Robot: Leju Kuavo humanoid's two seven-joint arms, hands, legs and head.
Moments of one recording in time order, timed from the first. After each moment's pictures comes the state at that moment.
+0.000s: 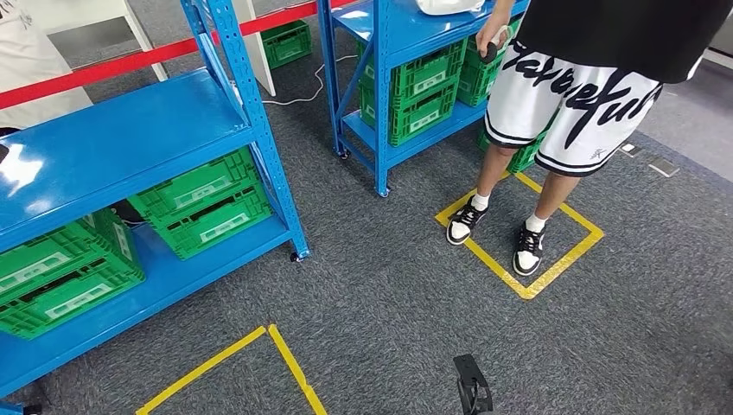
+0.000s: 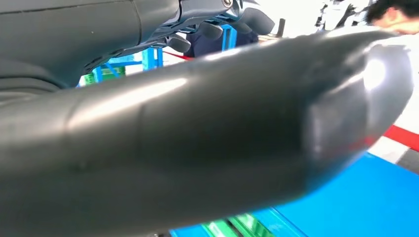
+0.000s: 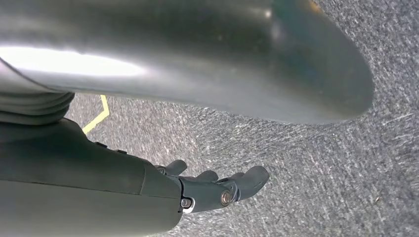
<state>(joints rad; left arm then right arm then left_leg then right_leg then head) -1.18 0.11 0.06 -0.28 -1.24 0.22 0.14 -0.05 0.08 -0.56 -0.18 0.44 0.10 0.09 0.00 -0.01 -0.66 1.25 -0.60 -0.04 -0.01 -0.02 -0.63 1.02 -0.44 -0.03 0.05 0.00</state>
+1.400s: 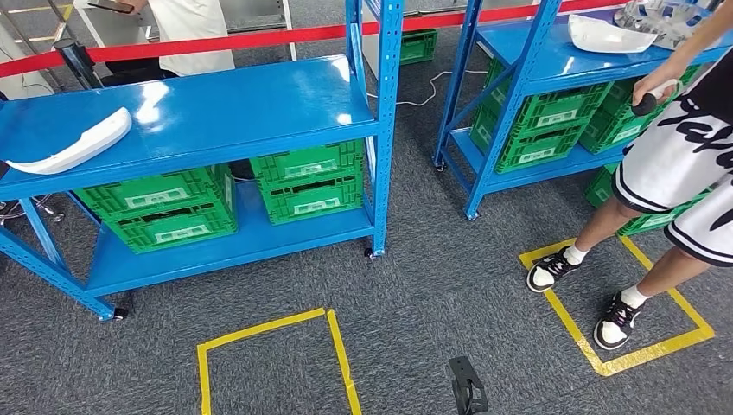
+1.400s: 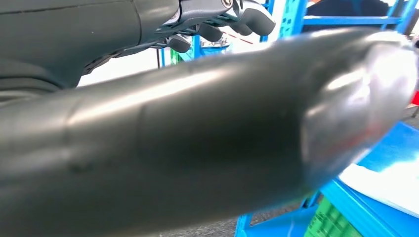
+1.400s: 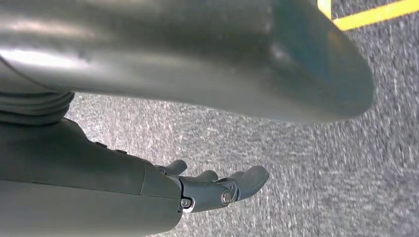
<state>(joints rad) -1.16 0.12 0.06 -0.28 -1.23 0.19 0.09 -0.05 0.08 -0.57 -0.18 0.44 0.11 0.11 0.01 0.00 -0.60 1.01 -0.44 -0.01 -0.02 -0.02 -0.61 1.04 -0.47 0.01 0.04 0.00</state>
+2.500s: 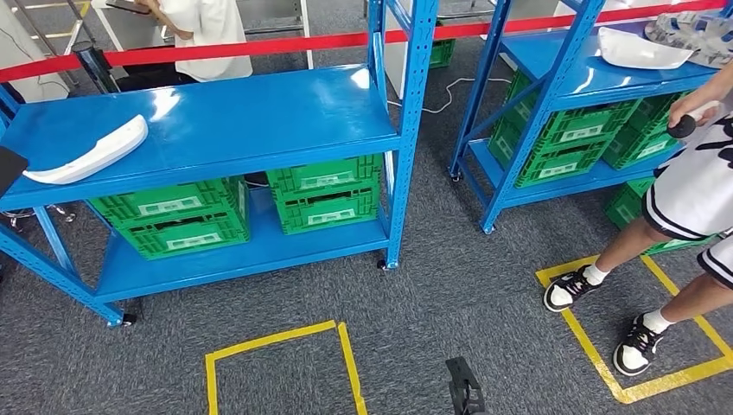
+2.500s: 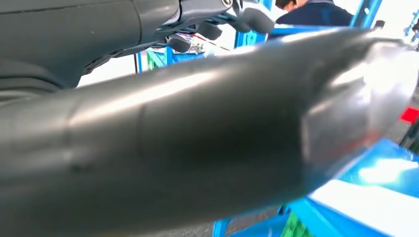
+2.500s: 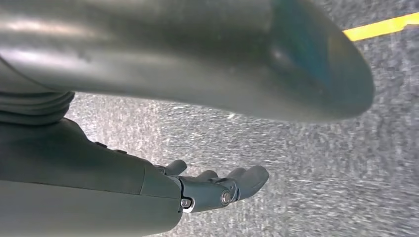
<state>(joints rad) -1.15 0.09 0.06 -0.29 -1.23 0.19 0.01 -0.05 0.09 -0.58 -0.18 0.45 0.11 0.13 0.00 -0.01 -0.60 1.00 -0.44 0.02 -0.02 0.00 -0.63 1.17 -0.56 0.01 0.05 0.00</state>
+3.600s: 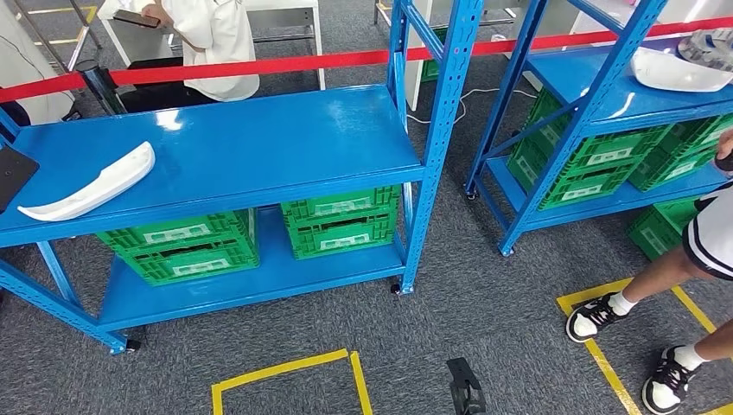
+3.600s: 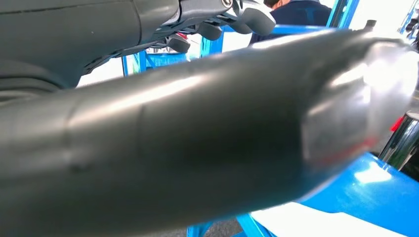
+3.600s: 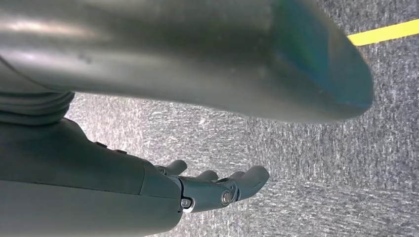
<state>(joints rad) -1.14 0.08 0.05 -0.29 -1.22 0.20 0.00 -0.05 0.09 -0.58 -0.17 0.46 0.11 0.13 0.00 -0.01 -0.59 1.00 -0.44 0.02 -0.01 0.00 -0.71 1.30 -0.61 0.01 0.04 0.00</state>
